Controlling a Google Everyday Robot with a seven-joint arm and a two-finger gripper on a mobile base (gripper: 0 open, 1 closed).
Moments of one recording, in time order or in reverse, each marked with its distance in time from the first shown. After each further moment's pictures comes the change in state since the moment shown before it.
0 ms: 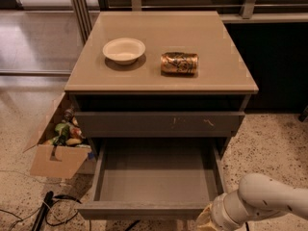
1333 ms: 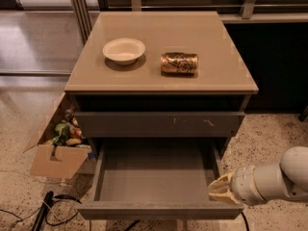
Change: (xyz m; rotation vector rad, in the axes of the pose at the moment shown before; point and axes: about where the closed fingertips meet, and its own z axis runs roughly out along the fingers) arm -0.061 -0.026 -0.128 0.137 -0.219 -0.026
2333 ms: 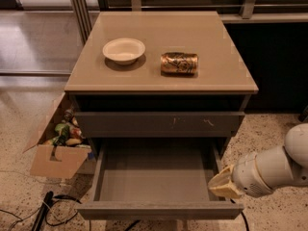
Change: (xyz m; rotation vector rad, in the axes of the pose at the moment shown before) arm -0.046 0.018 -0.045 -0.040 0.093 0.119
